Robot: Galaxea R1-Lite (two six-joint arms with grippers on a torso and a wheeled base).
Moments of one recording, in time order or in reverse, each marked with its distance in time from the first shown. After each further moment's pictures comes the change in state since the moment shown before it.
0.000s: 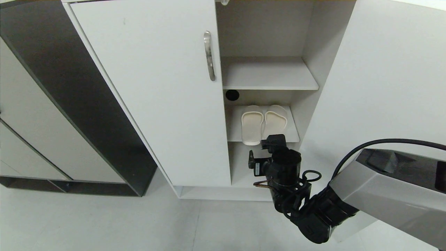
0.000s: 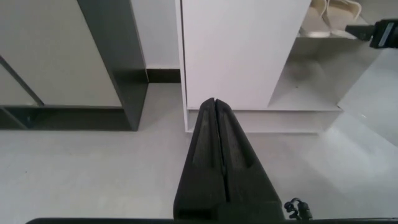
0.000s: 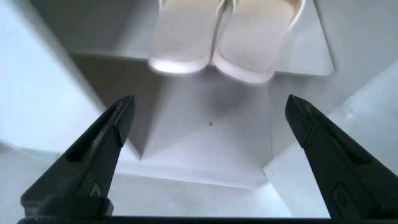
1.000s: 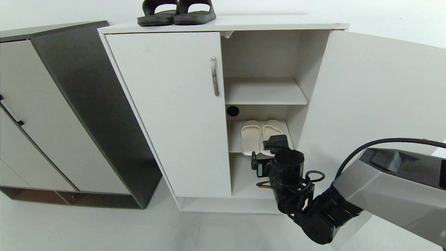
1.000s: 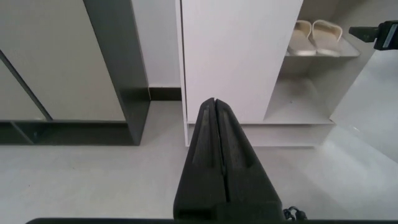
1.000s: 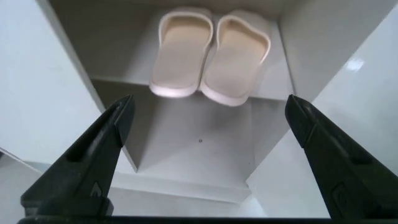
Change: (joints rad) left arm 0.000 0.002 0.000 0.000 -0.001 0.000; right arm -0.009 -0.012 0.029 0.000 0.000 -0.020
